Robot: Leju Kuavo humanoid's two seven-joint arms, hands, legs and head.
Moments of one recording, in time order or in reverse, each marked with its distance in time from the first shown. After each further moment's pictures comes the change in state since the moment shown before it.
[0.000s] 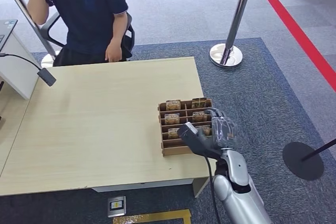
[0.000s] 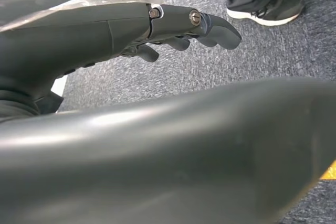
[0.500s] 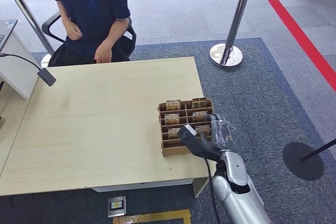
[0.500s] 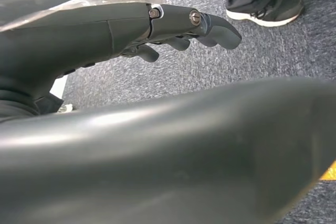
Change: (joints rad) left arm -0.001 -0.003 0.010 -0.003 0.001 0.000 -0.006; right arm -0.023 0.006 0.008 0.051 0.026 0.022 0.028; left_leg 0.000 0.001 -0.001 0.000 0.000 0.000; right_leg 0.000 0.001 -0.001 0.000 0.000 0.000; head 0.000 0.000
